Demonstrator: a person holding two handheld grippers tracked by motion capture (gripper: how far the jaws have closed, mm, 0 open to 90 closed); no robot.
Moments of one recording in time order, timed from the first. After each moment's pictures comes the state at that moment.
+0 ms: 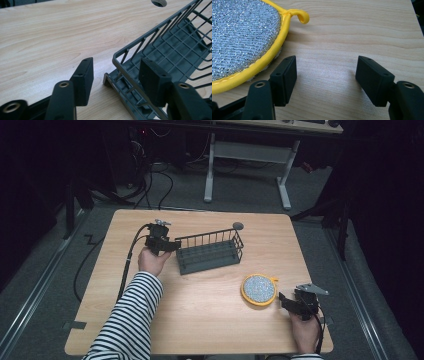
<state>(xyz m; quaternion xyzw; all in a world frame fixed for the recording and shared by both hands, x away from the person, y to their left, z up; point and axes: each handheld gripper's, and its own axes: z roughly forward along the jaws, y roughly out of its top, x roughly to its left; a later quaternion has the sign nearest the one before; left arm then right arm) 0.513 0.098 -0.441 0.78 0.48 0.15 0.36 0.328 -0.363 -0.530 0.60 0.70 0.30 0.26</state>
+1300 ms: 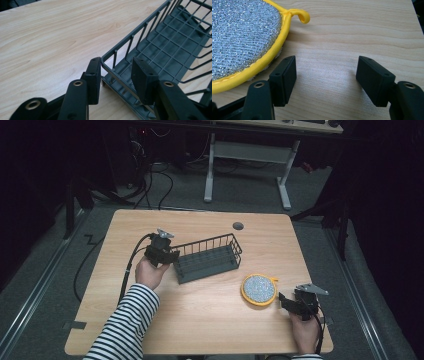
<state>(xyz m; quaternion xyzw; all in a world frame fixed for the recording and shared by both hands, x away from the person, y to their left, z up) 0.471 0.096 -0.440 0.81 0.45 0.18 0.33 0.327 -0.362 -0.530 0.60 0.70 0.30 0.26</state>
